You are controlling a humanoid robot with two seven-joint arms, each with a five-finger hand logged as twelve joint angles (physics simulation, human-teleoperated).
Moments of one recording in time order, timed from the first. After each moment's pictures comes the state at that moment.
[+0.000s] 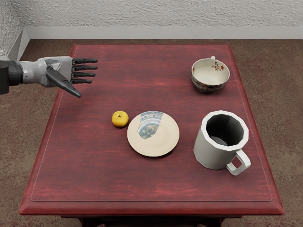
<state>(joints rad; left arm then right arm) -1.10 0.70 -0.29 -0.94 0.02 -0.61 0.30 -0.05 0.00 -0.07 0.14 0.04 0.06 -0.09</state>
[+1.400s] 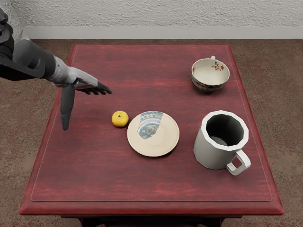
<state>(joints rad) -1.70 0.65 0.31 -1.35 0.54 -0.58 0.36 -0.06 0.00 -0.06 0.14 0.04 0.06 -0.09</state>
